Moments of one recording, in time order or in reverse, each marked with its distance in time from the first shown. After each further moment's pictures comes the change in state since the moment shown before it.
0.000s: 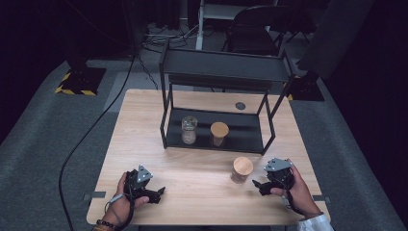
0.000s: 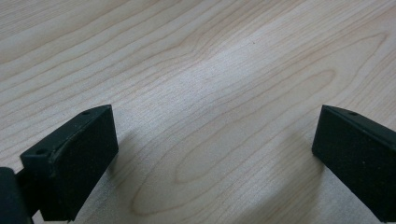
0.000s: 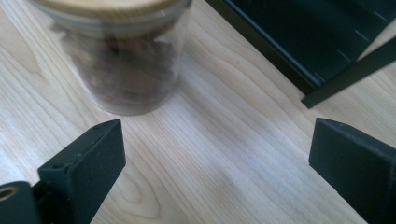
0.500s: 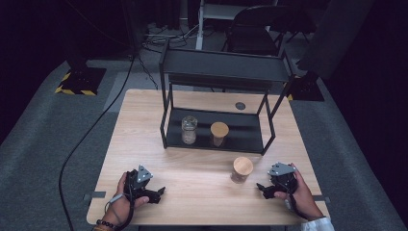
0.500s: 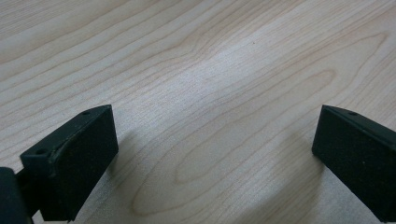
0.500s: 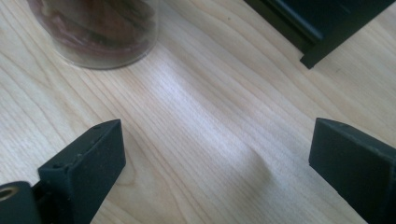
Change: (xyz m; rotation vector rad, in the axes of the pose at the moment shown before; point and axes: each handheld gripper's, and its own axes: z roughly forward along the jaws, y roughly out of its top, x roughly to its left) left arm 0.000 0.000 0.000 0.001 0.000 0.000; right arm -0.007 -0.028 0.010 0.012 -0.008 0.011
